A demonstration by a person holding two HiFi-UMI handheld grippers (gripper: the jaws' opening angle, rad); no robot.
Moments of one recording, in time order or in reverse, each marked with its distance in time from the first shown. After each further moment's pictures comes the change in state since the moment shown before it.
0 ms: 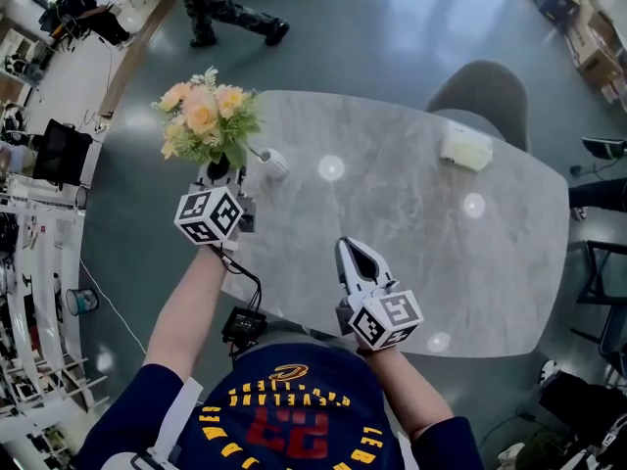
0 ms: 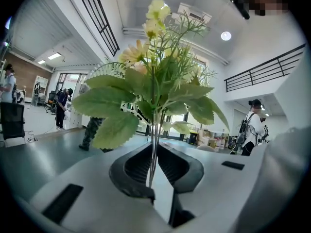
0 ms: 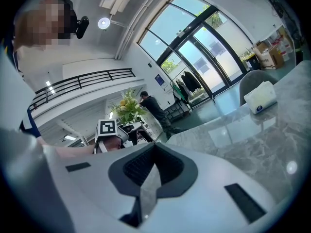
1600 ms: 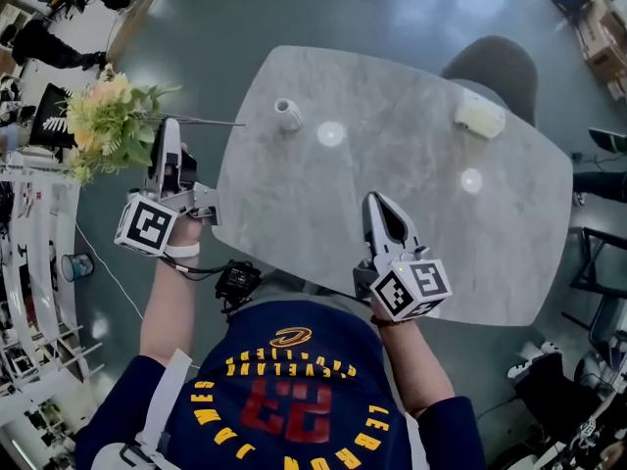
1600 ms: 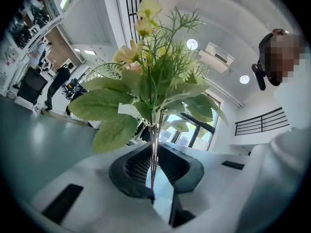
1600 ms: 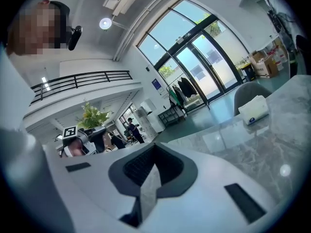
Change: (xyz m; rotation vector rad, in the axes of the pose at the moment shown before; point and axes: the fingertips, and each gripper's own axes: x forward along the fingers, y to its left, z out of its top) left arm -0.150 0.035 0.114 -0.364 -0.307 0.028; right arm -0.024 0.016 0.033 -0.027 -0.052 -0.075
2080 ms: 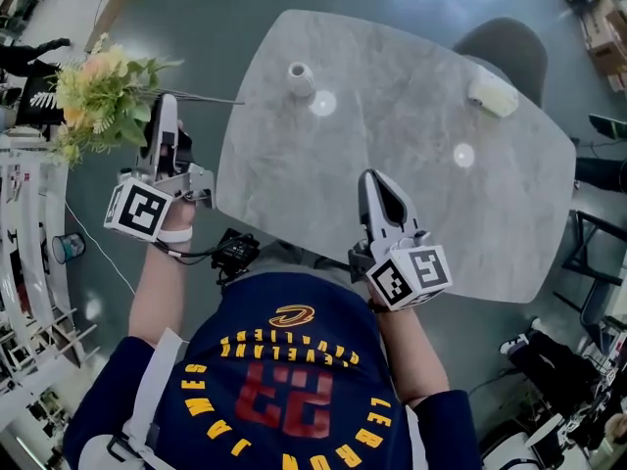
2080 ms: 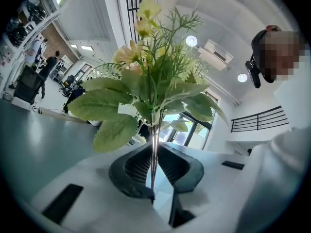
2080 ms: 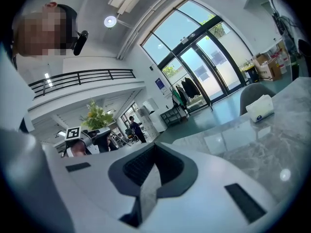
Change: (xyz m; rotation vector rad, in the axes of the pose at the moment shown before) left arm -0.021 0.051 0.006 0.003 0.066 -0.026; right arm 0.024 0.059 -0.023 -0.033 0.014 -0.004
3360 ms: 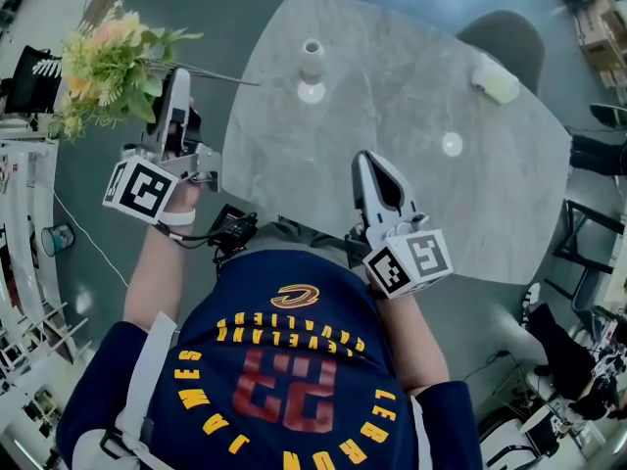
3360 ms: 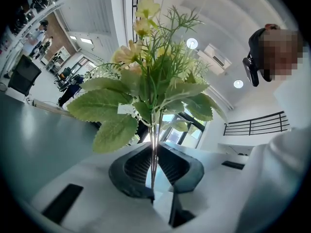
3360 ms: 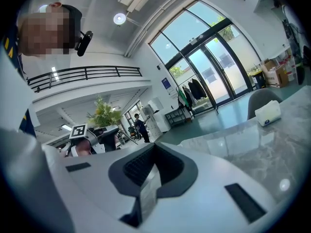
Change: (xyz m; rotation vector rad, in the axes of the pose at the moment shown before) left arm 0.001 0.000 -0.002 -0.051 0.026 -0.078; right arm 0.012 0.040 0.002 -0.077 0.007 0.033
